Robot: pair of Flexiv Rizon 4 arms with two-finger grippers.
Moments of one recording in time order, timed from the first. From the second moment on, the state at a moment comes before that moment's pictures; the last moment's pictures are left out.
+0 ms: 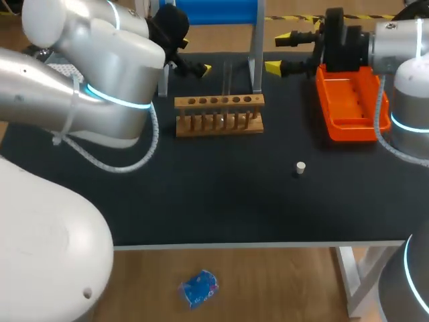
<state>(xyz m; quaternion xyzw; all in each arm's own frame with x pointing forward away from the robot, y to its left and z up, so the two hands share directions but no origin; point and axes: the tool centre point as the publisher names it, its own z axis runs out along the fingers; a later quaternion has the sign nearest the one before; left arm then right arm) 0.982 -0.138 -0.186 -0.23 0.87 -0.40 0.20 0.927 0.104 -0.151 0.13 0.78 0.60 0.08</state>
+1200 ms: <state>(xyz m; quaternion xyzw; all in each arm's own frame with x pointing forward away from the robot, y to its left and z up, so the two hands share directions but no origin) 1.002 -0.137 -0.194 -0.15 0.90 -0.41 0.05 0.885 0.054 -0.209 0.16 0.79 0.58 0.07</state>
